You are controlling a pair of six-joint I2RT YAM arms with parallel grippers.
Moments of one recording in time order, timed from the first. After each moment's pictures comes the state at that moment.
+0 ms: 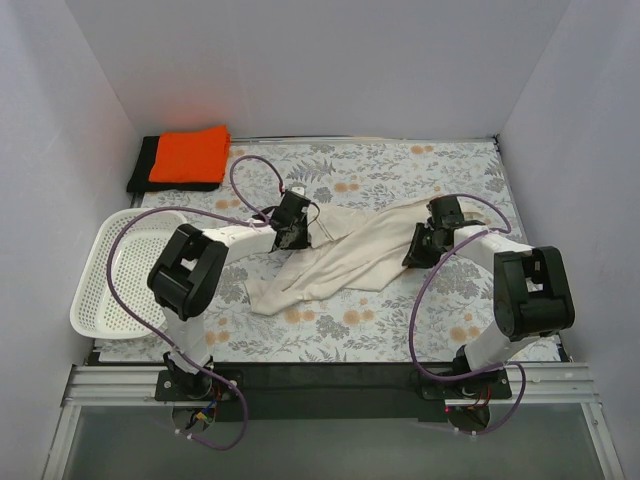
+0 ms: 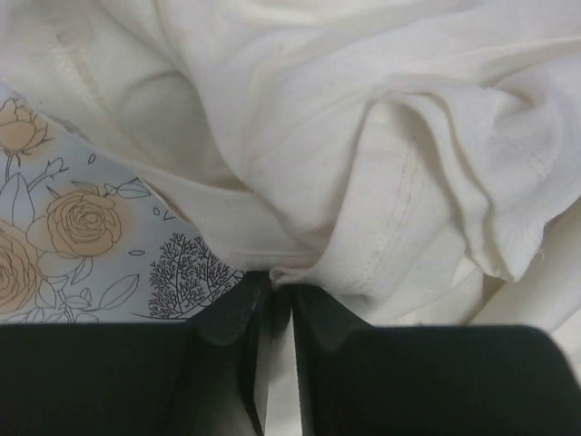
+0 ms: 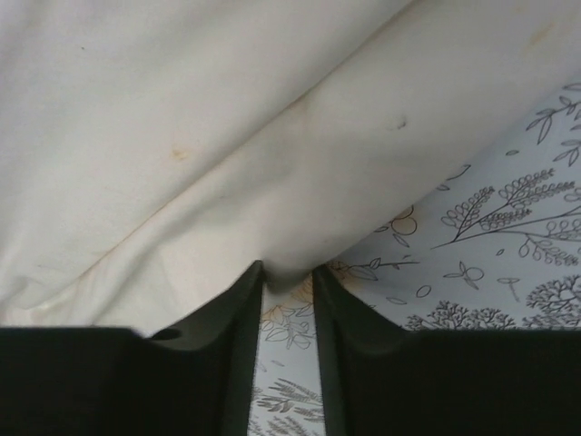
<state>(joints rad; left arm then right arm) -0.58 1.87 1.12 -0.16 -0.15 -0.51 0.18 1.59 0.85 -0.37 -0.22 0.47</state>
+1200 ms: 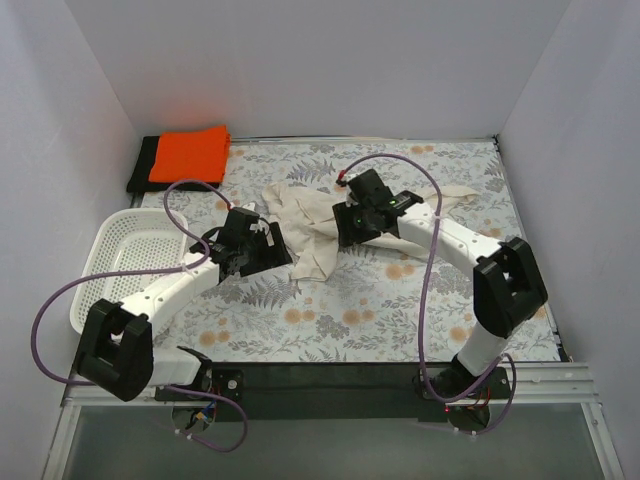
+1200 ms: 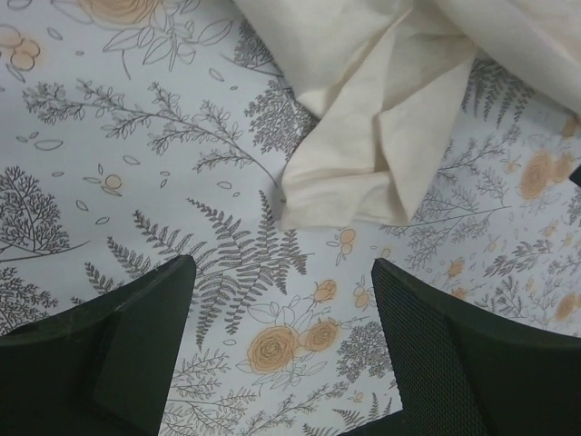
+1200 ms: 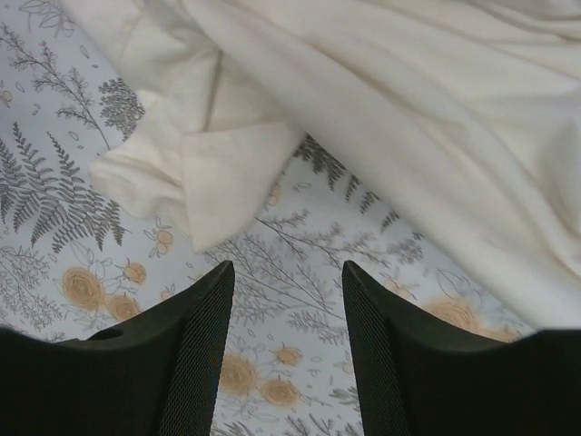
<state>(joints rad) -0.46 1.30 0.82 -0.36 0.06 -0.65 0.61 1.63 1.28 -0.60 -0.07 0.26</state>
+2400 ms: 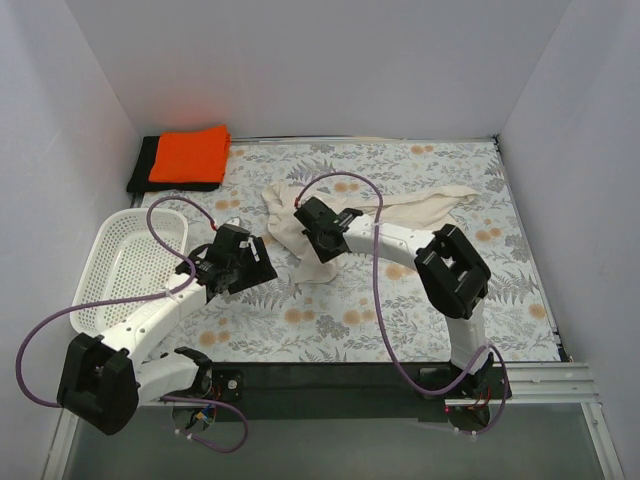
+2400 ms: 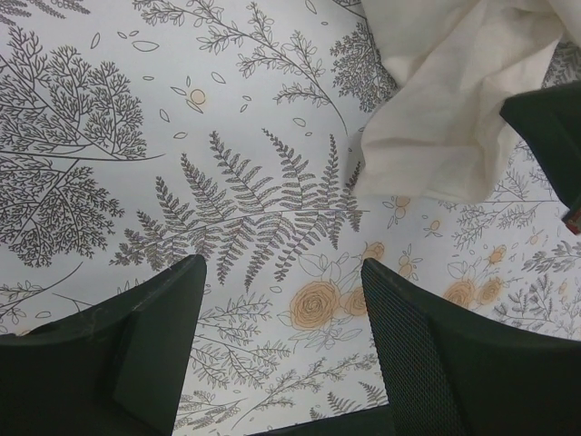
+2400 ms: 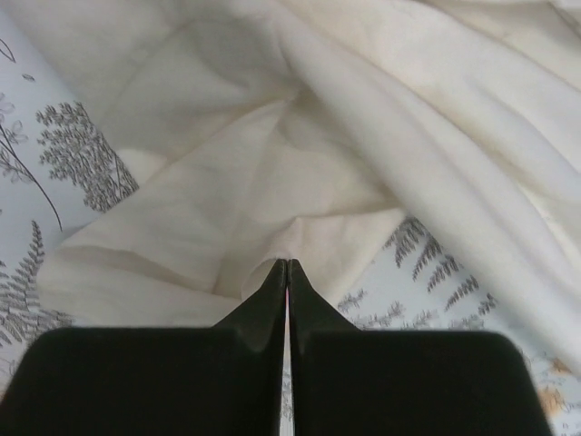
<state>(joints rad) -0.47 1.11 0.69 -0.49 -0.04 -0.74 0.89 2.02 1.50 -0.58 0.26 0.25</state>
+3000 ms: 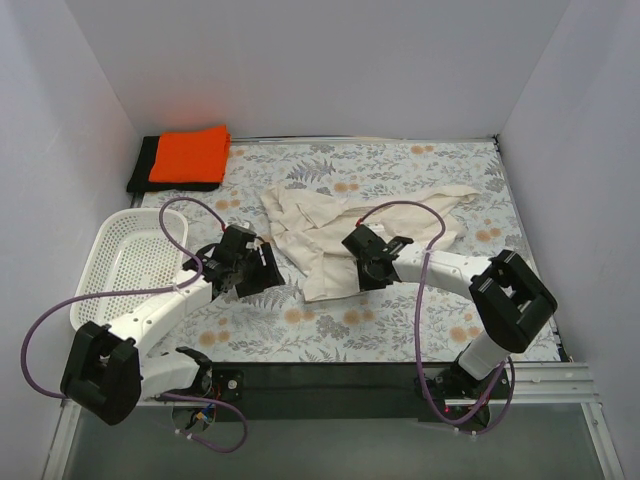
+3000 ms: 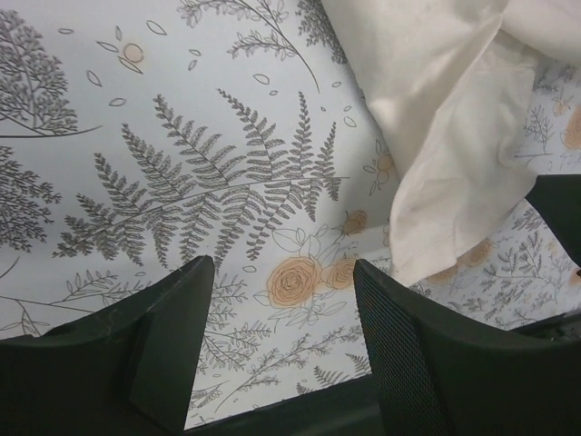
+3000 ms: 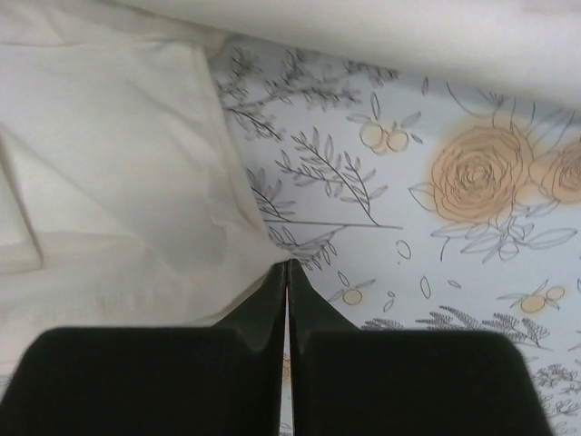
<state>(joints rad) -0.48 1.16 0.69 -0.49 0.07 -0.74 0.82 1.62 0.97 -0.55 0.25 0.60</state>
